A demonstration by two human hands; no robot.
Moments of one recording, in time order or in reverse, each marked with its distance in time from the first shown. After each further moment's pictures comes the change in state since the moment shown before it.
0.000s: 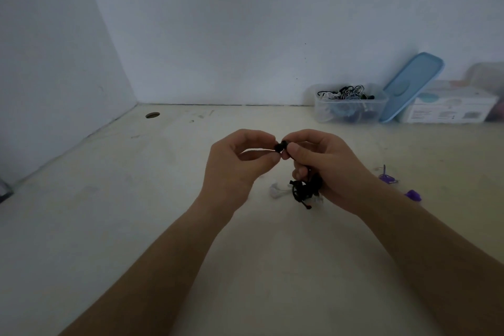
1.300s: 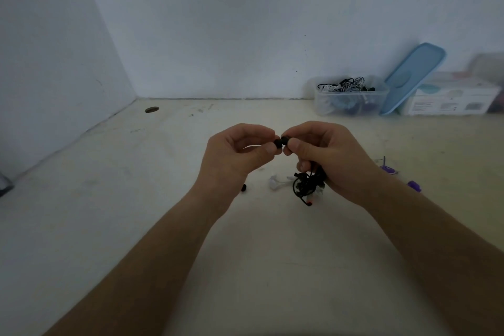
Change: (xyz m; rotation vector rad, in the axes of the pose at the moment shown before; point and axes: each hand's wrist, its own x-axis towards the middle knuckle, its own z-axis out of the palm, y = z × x) left_hand 0.000 -0.005 -0.005 -0.096 -0.066 -0.074; right_hand -0.007 -0.005 -0.005 -0.150 -0.030 -0.072
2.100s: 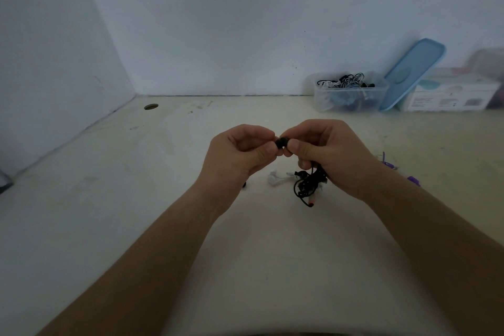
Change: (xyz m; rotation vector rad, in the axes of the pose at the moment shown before) left_hand -0.001 -0.004 0.001 -0.139 -0.046 -0.076; right_hand 0.000 0.002 -0.004 -0.092 -0.063 -0.080
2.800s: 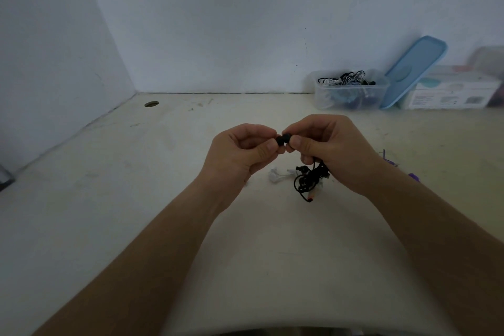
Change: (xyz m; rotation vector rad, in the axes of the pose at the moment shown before) left_hand 0.000 0.000 0.001 -0.083 -0.010 -0.060; right_hand 0.000 -0.001 -0.003 -0.060 0.012 -0.031
